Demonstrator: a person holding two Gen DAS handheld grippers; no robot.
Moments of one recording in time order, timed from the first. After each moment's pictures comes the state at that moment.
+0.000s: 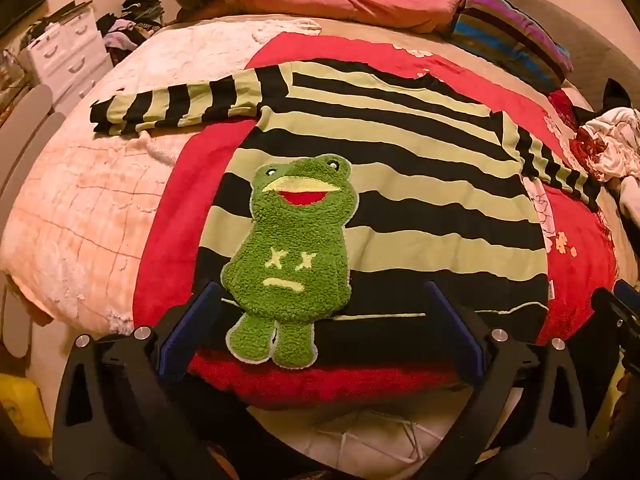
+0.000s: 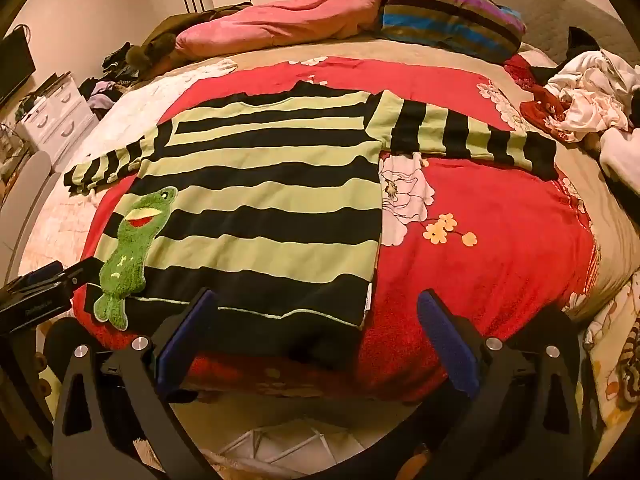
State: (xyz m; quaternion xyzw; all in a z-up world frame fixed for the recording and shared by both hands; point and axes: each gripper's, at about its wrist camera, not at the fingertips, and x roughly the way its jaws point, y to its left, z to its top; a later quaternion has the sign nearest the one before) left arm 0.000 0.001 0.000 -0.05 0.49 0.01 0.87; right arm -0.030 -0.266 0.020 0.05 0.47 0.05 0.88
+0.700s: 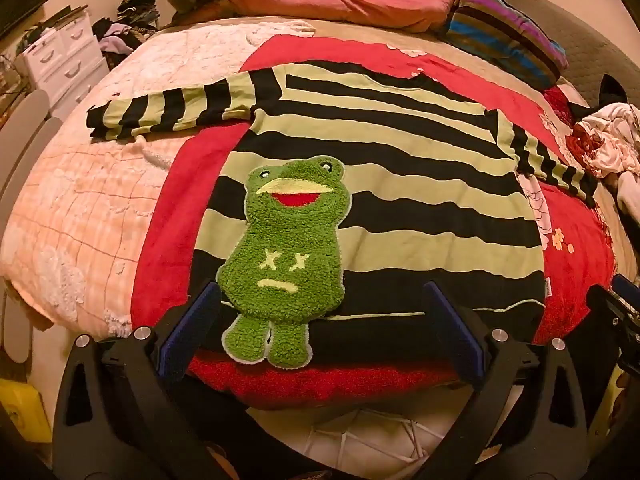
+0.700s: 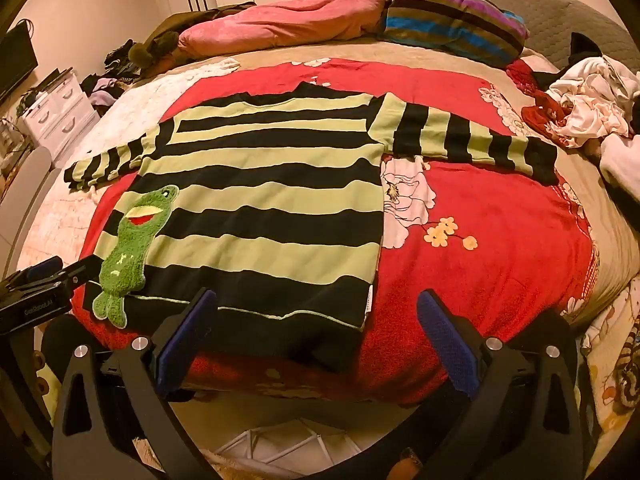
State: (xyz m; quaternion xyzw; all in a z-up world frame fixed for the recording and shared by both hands) left arm 0.000 -0.007 0.001 -0.04 0.49 0.01 0.87; right arm -0.030 -0.264 0.022 0.03 0.47 0.04 0.88
